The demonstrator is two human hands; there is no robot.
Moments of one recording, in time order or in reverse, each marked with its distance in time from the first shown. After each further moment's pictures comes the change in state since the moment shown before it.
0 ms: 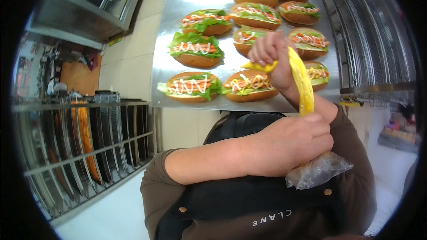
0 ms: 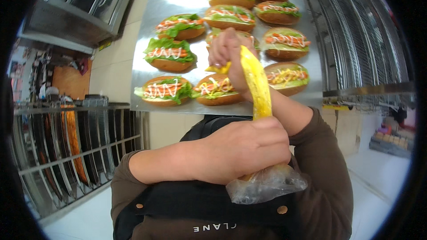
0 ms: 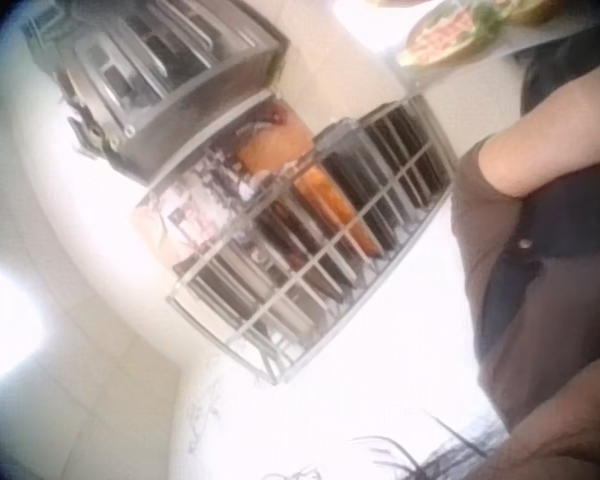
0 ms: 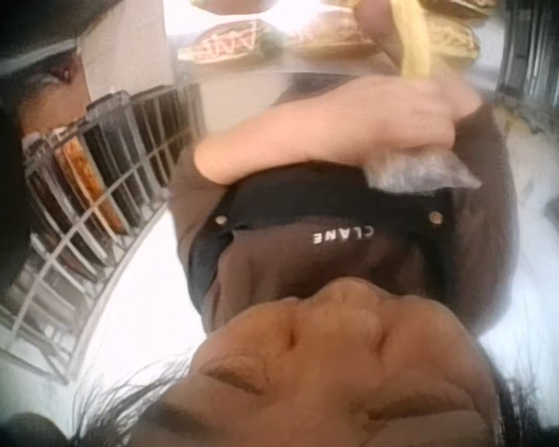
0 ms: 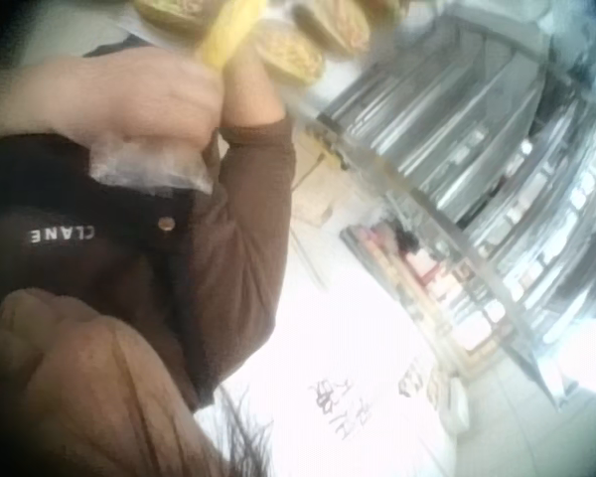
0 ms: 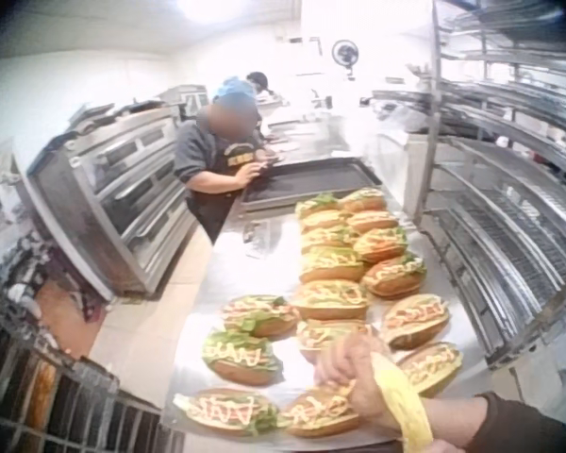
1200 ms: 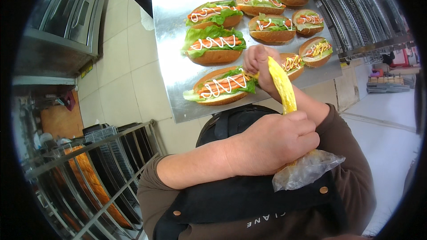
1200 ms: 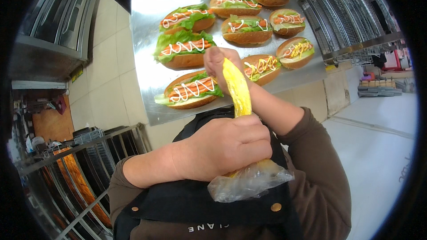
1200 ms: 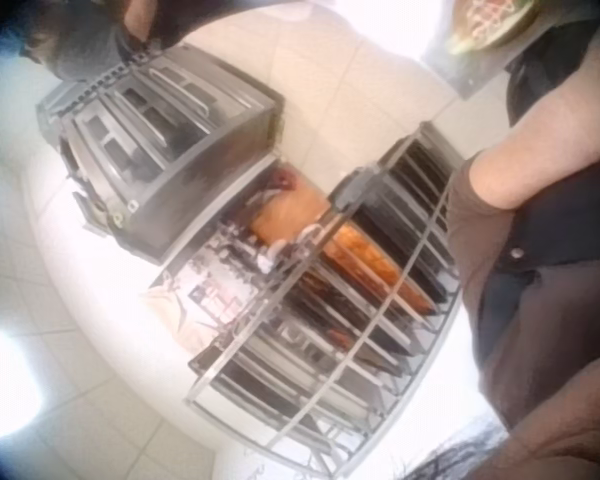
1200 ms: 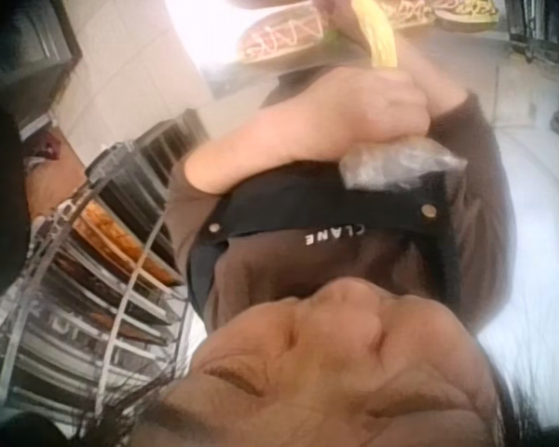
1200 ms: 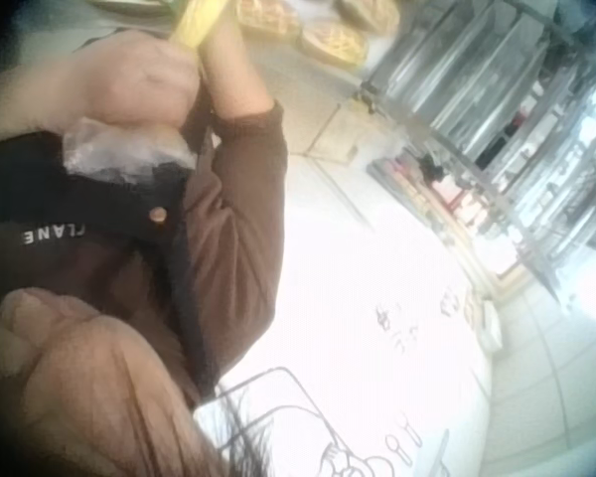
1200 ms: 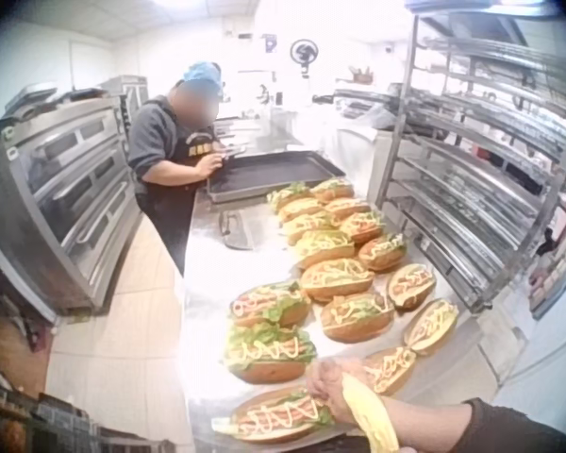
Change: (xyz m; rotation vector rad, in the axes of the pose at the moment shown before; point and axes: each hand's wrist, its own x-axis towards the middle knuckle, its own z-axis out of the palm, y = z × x) left_hand -0.132 0.007 -0.128 -0.035 -0.138 0.123; right_hand 0.000 0.101 0.104 -0.462 0.235 0.085
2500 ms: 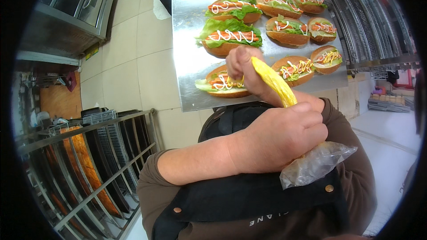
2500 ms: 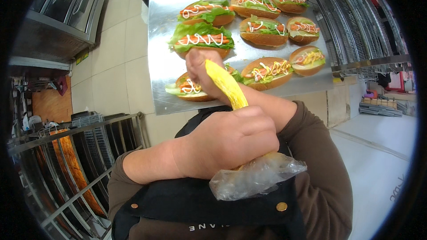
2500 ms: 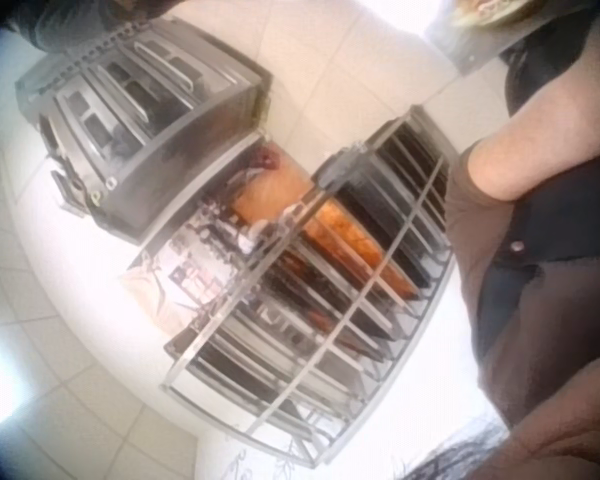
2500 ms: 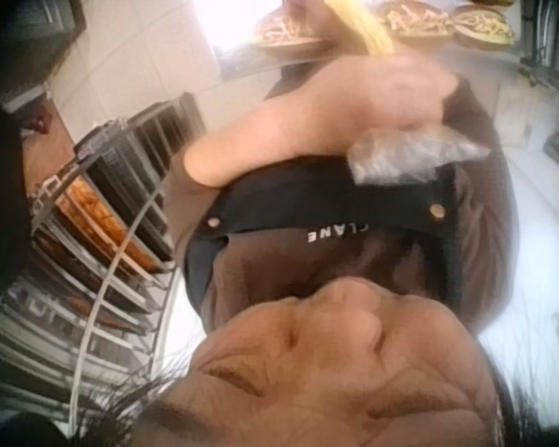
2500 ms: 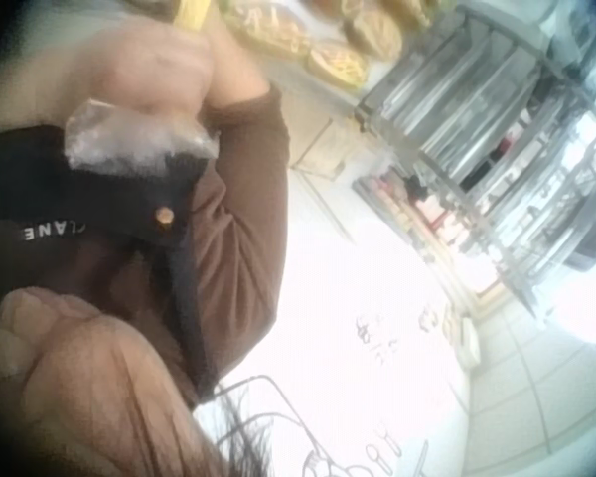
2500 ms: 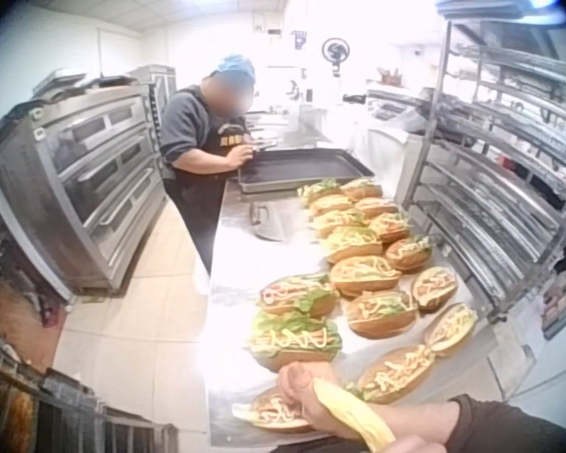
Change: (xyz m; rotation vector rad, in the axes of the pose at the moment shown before) left_hand -0.013 0.010 -0.010 0.018 0.198 -0.027; right_hand 0.009 0.012 0.060 0.142 -0.183 0.099
